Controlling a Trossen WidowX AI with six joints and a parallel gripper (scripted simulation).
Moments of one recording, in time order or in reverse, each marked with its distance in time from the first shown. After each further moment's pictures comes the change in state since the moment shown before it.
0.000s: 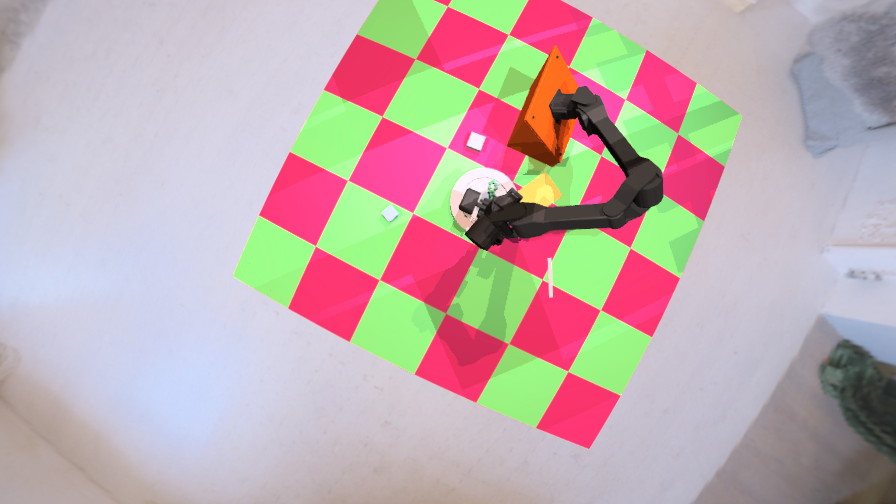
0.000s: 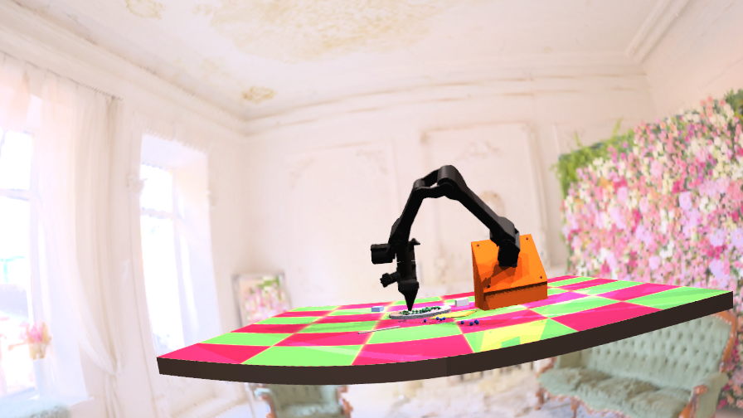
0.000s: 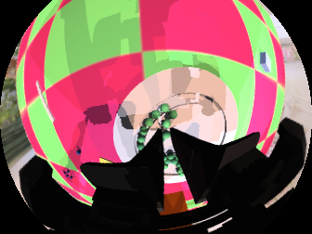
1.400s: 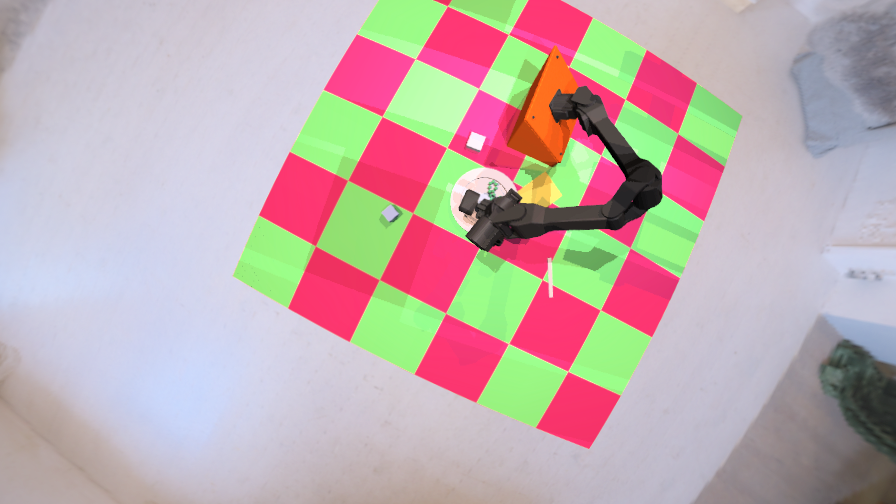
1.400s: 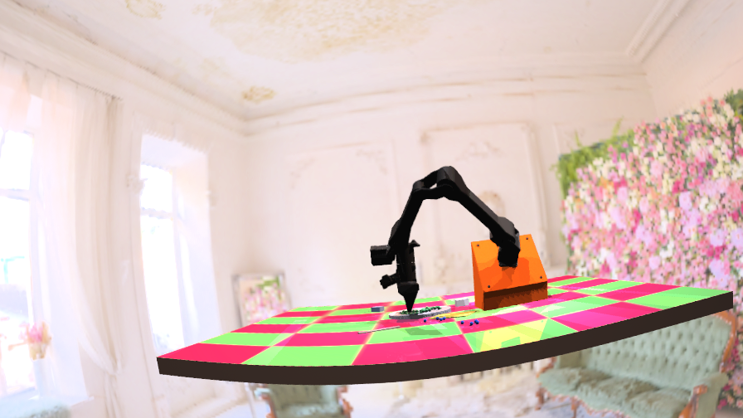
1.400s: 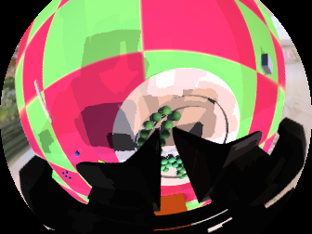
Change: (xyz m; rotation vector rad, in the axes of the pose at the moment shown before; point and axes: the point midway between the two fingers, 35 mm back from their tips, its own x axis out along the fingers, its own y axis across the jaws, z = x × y) arm 0.005 0.001 0.002 -0.011 -0.002 -0.003
